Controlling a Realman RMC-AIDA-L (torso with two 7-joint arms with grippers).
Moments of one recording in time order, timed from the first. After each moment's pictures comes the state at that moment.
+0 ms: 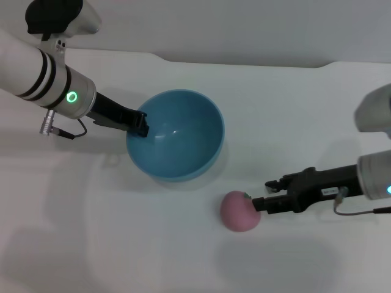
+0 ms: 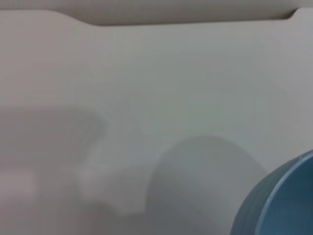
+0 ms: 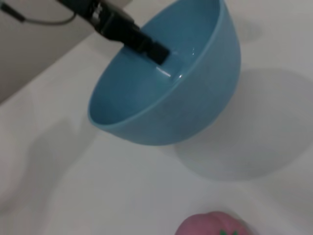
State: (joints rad) left arm -0.68 -2.02 1.21 0.87 2.42 1.22 -2.70; right arm 0.72 2.08 -0.86 -0.43 -2.28 -1.30 1.71
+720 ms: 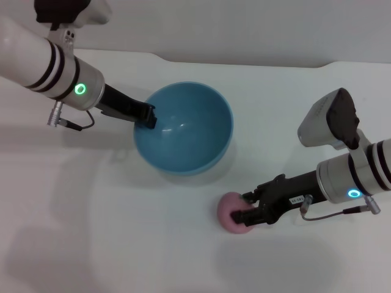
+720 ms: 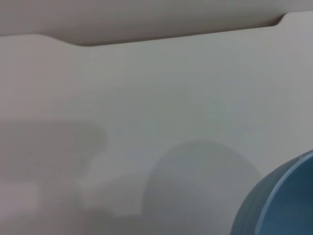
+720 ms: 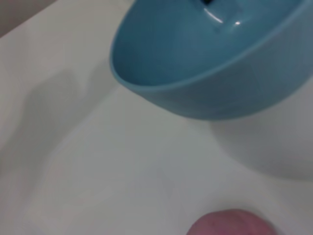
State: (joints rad) left arm -0.70 -2.03 1.21 0.91 2.44 1.23 -2.69; right arm 0.78 2.09 -1.38 -0.39 -1.97 -1.11 1.78
